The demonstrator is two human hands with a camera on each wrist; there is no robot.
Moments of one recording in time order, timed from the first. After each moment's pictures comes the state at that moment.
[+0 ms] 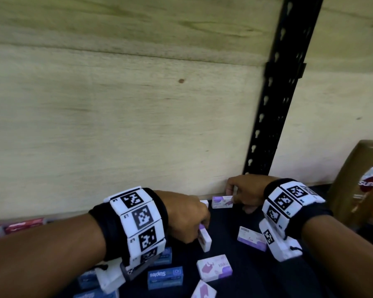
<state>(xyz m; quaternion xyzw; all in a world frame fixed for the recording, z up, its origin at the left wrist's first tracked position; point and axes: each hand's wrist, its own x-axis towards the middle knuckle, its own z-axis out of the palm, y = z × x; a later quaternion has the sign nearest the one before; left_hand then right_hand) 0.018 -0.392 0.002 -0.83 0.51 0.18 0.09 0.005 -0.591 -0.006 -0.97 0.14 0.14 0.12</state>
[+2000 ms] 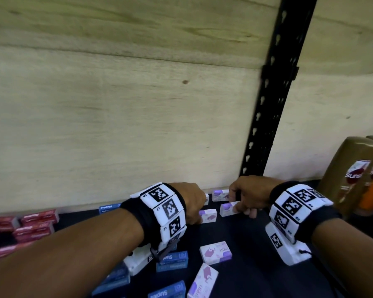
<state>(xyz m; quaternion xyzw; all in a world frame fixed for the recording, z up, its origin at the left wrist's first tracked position) 0.023 -0.397 -0.014 -0.89 0.44 0.07 0.09 -0.021 -0.586 -0.008 -0.97 0.12 0.18 0.12</state>
